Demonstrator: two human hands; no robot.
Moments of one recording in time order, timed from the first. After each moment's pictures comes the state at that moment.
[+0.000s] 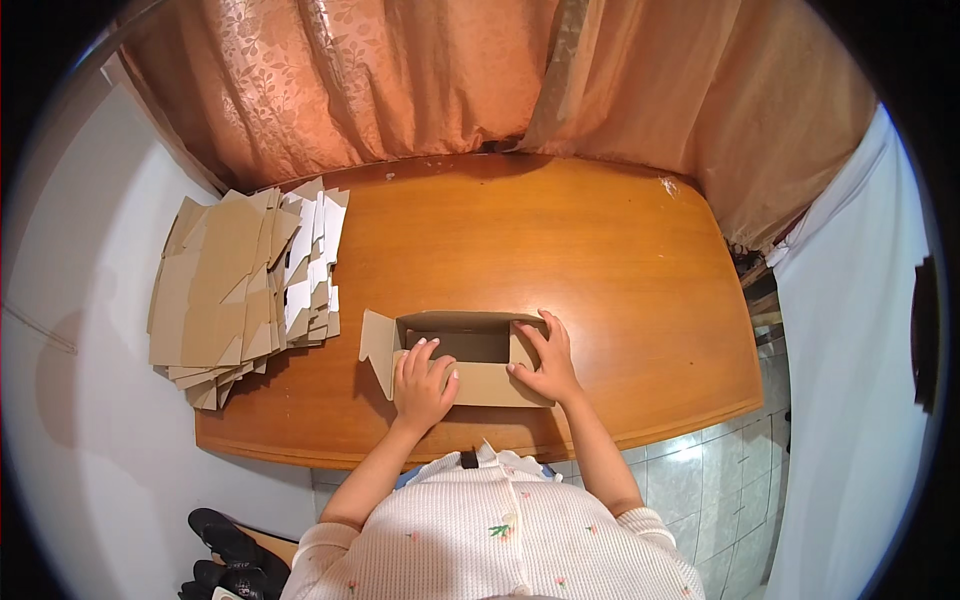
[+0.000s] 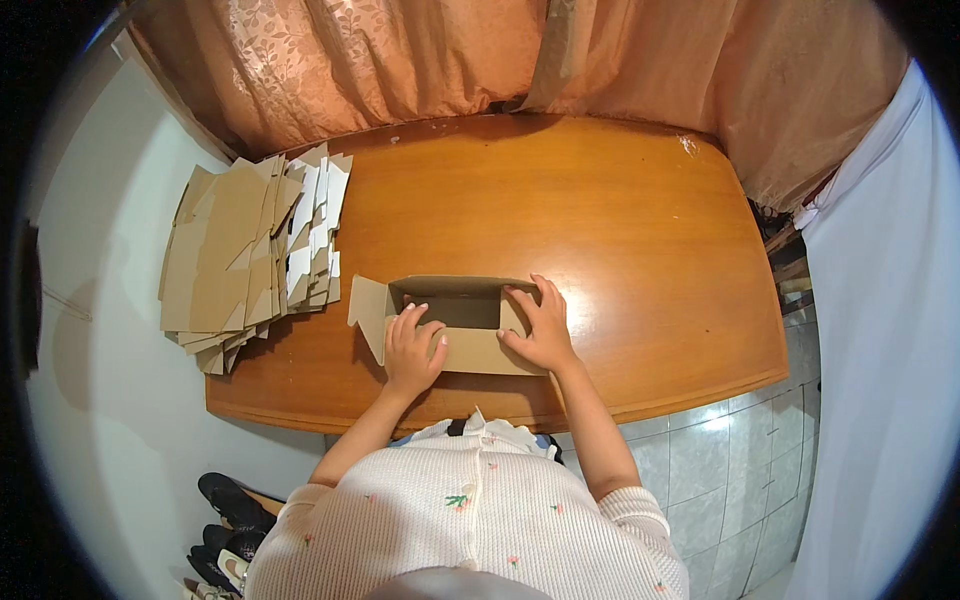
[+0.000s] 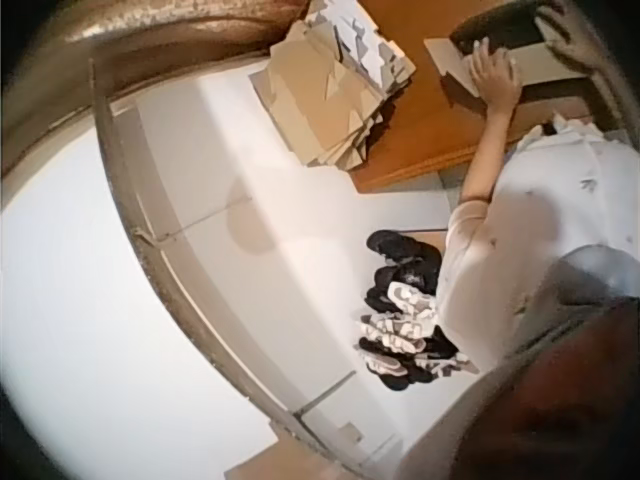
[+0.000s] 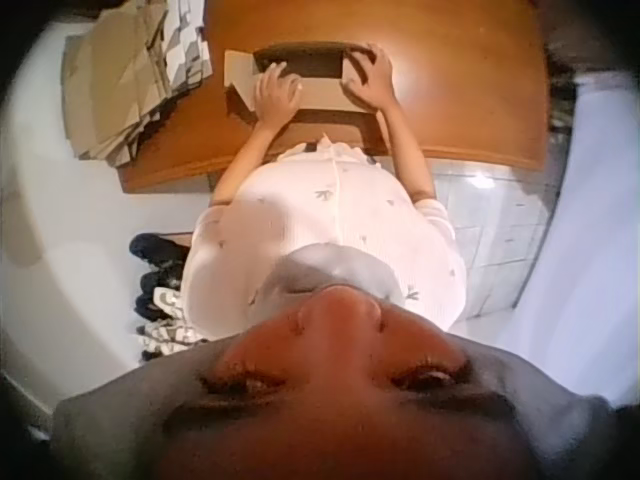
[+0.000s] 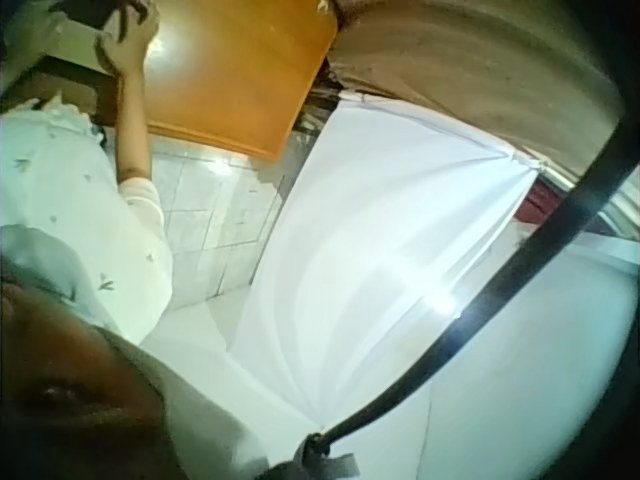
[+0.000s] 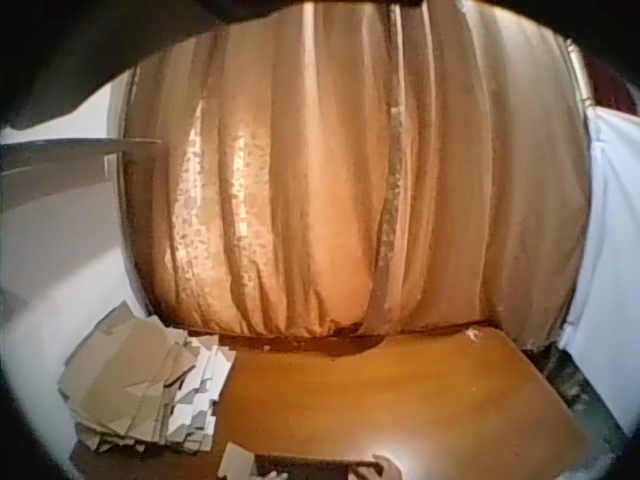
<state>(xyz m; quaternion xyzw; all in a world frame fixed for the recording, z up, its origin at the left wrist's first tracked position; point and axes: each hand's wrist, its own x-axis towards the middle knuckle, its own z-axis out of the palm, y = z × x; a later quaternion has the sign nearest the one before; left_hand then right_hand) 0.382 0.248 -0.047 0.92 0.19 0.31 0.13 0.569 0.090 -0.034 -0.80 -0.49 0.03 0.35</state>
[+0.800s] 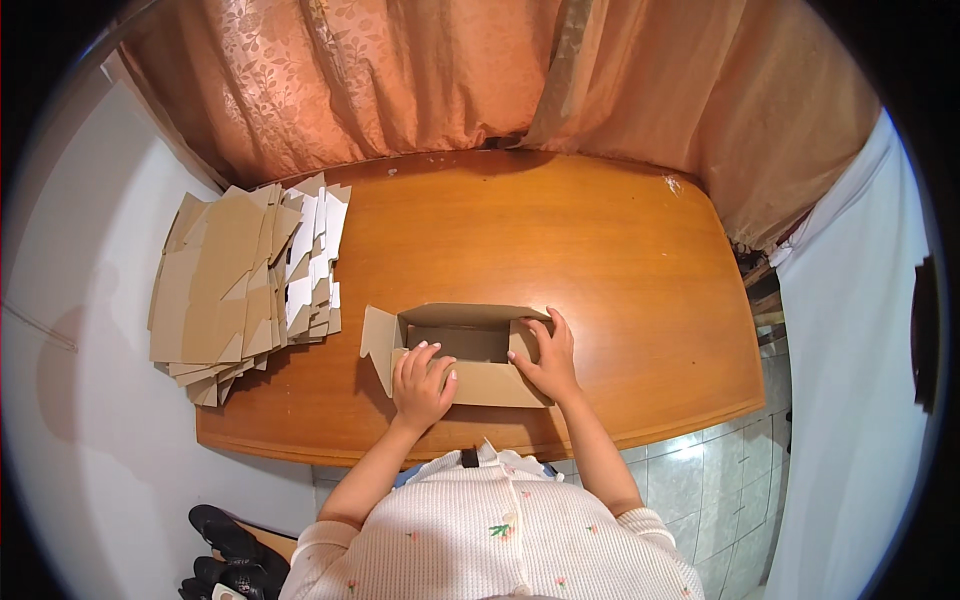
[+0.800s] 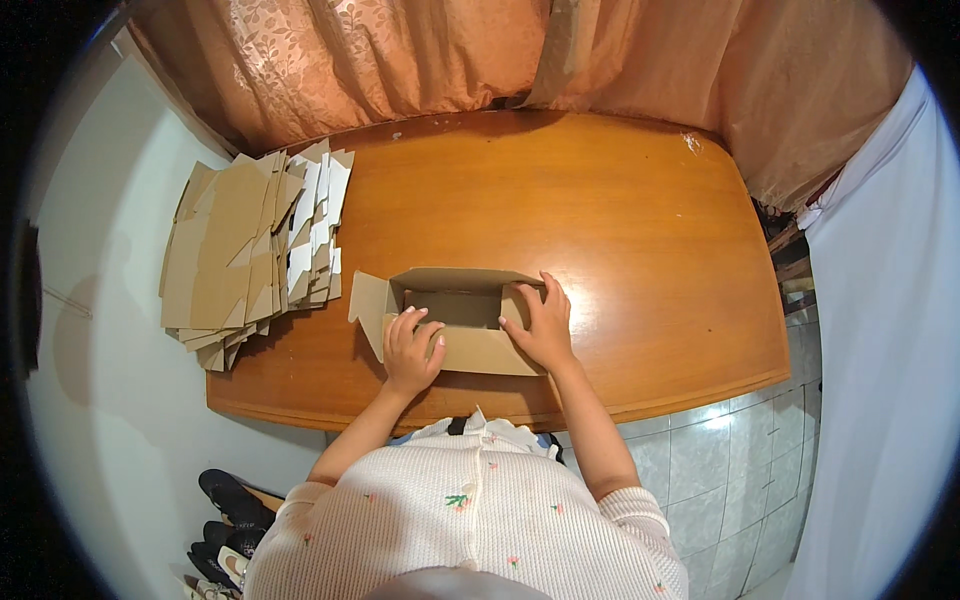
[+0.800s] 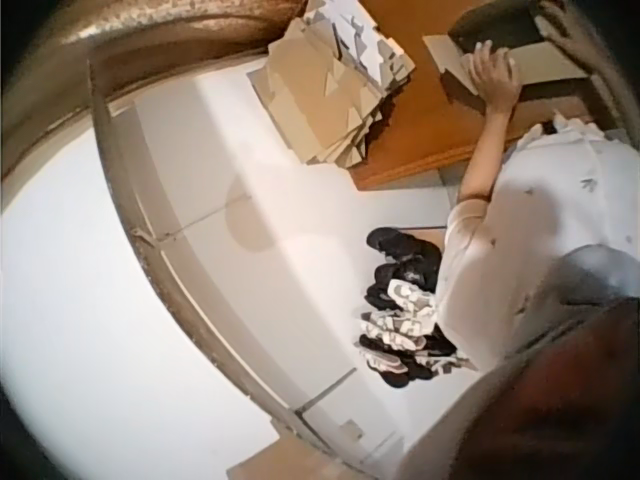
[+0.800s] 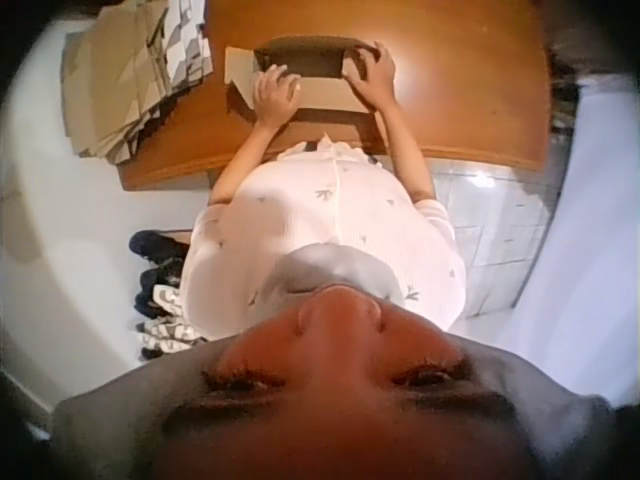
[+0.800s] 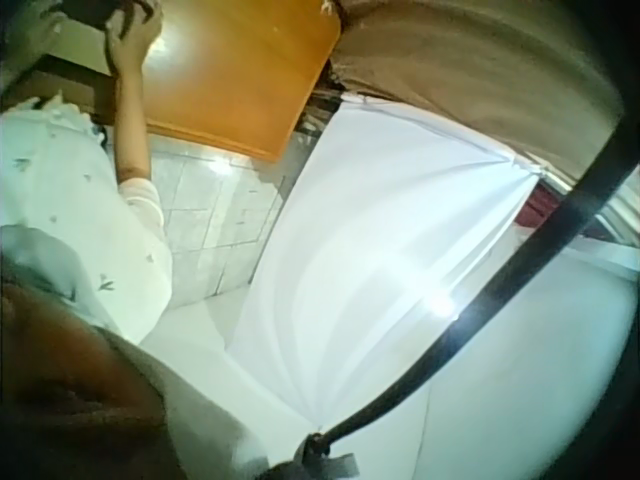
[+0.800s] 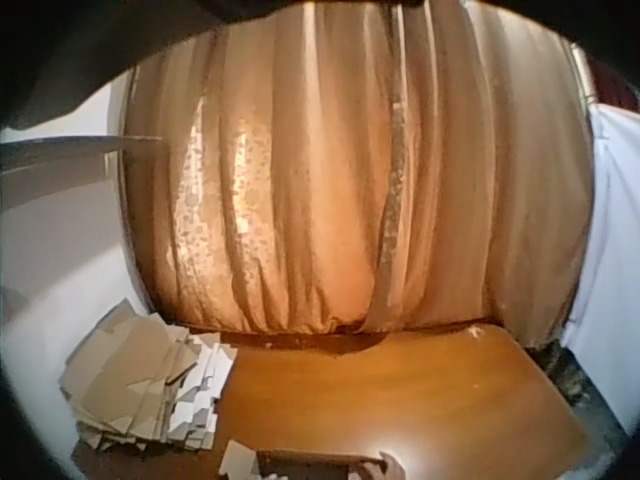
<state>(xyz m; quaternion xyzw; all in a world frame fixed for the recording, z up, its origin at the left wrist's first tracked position) 0.378 0.248 -0.053 0.92 0.17 0.35 0.10 0.565 0.096 -0.044 -0.84 -0.43 0.02 0.34</state>
